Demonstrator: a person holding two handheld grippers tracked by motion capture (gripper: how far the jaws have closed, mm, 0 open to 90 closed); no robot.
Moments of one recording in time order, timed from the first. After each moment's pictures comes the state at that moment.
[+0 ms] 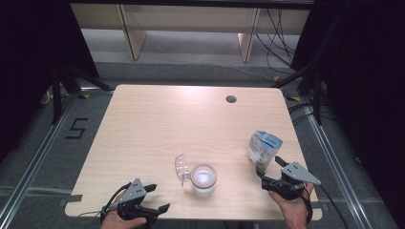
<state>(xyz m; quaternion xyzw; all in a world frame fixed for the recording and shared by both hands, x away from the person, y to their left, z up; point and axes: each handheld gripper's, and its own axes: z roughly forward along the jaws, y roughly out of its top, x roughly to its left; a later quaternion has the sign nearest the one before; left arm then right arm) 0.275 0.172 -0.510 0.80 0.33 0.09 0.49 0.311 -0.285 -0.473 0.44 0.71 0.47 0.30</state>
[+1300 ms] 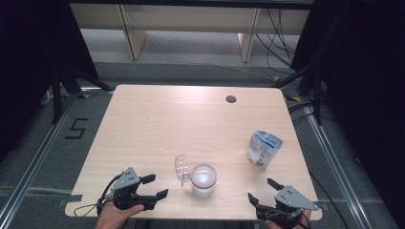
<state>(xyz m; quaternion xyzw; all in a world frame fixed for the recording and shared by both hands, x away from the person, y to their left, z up) 0.290 0.179 -0.478 0.76 0.37 0.09 0.52 0.248 -0.264 -0.473 0.40 0.76 0.46 0.25</state>
